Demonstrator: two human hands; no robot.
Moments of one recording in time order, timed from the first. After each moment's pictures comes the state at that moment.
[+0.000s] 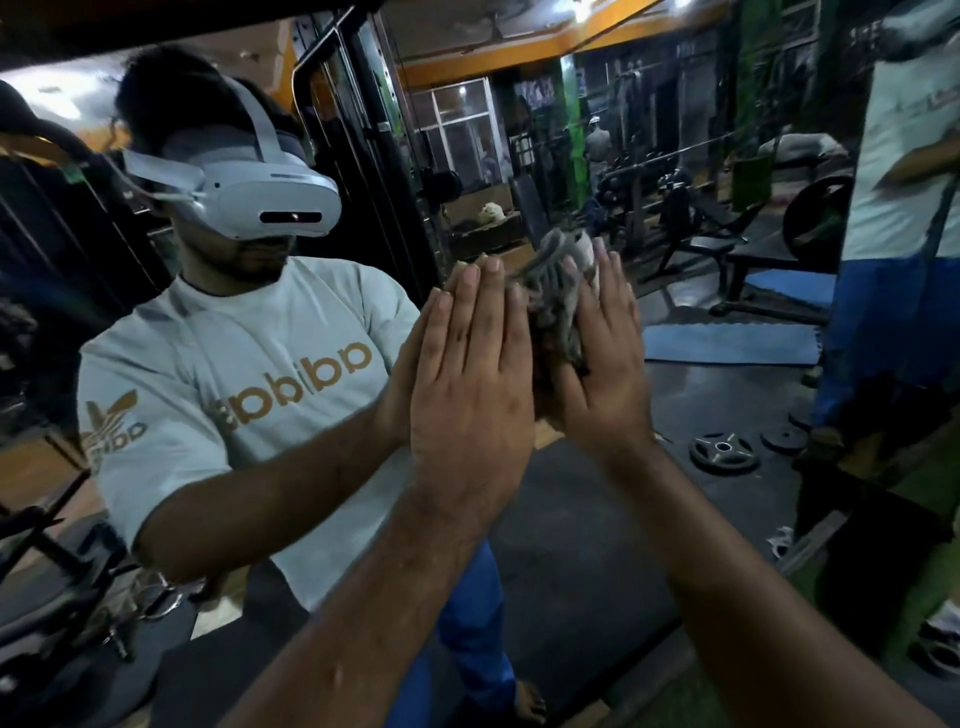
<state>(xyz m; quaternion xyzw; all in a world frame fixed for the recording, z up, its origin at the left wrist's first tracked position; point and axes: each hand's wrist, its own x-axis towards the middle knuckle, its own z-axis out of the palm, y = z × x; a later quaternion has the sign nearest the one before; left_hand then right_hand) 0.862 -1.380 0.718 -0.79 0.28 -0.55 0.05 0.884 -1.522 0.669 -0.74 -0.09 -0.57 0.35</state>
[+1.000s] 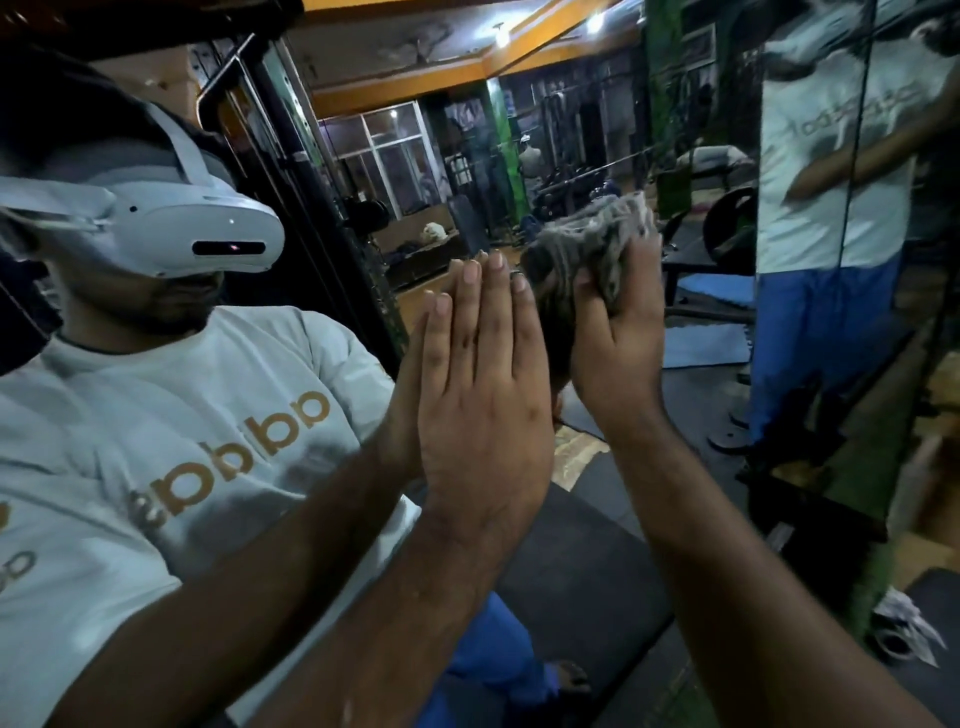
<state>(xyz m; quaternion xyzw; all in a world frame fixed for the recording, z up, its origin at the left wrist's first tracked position) 0.896 -1.500 0.730 -0.77 0.31 -0.56 0.01 0.933 -1.647 0.709 -0.65 0.05 -0.59 0.48</state>
